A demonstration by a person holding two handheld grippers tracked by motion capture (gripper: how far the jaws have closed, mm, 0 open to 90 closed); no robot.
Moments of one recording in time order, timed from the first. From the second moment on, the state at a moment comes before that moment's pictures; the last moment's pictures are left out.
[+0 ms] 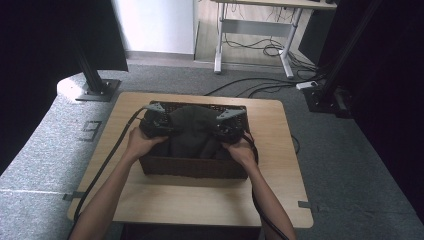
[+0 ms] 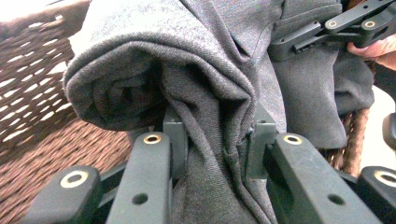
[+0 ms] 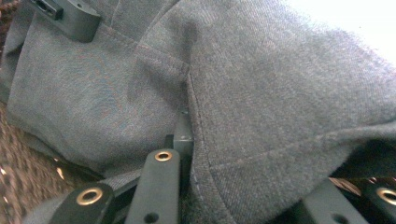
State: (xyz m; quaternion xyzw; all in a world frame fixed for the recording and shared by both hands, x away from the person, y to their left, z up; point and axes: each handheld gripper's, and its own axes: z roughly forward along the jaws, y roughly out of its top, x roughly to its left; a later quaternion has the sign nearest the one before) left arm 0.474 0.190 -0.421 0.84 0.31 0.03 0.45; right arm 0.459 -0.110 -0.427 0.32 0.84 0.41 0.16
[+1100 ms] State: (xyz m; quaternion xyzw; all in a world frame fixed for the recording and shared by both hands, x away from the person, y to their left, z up) left arm 0.489 0.189 -0.416 0.86 0.38 0.18 0.30; right arm 0.482 -0.144 -0.419 0.41 0.83 0.31 0.22
